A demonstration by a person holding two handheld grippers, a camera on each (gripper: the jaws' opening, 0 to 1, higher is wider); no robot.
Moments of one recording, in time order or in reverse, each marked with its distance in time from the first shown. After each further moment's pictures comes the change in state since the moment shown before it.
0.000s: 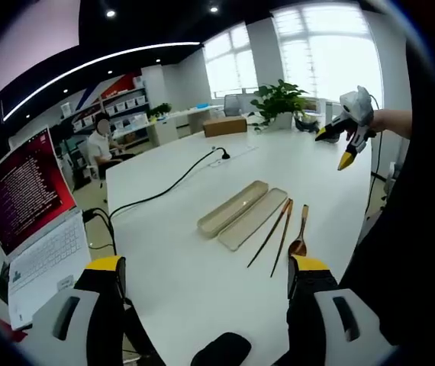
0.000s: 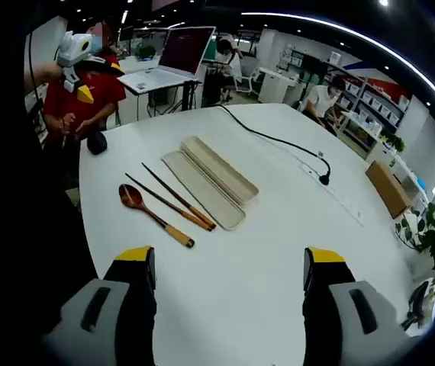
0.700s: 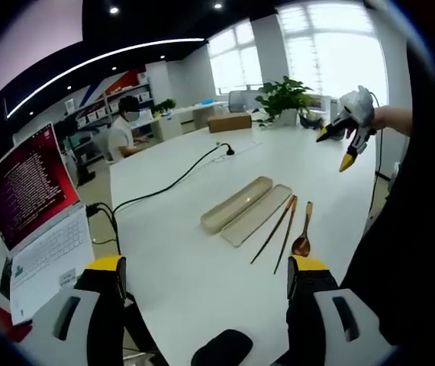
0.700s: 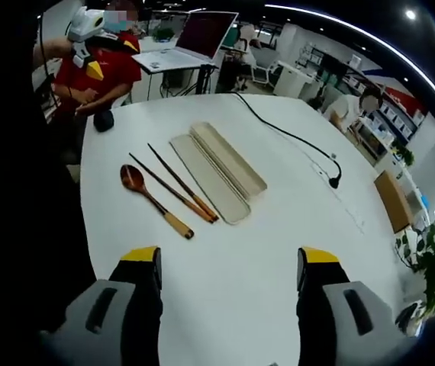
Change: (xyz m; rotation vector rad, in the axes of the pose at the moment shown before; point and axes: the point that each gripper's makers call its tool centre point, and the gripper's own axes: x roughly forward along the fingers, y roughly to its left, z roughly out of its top) left arm 0.000 0.003 -0.005 -0.008 0.017 0.025; right arm 0.015 0.004 -0.004 -0.116 0.073 0.041
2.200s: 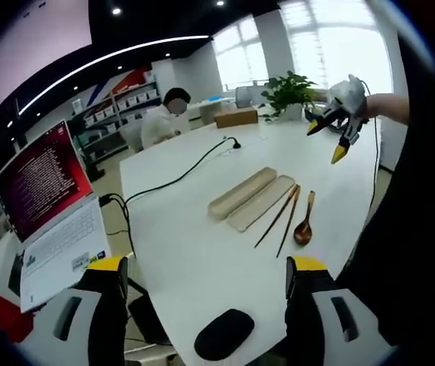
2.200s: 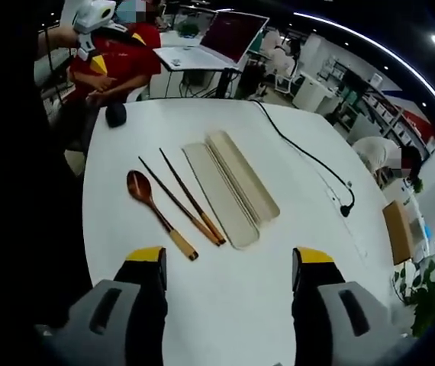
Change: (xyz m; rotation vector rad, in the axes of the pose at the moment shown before) left arm -0.030 0.001 -0.022 0.012 0.023 0.056; right arm 0.019 0.013 0.035 -0.135 -0.018 0.050
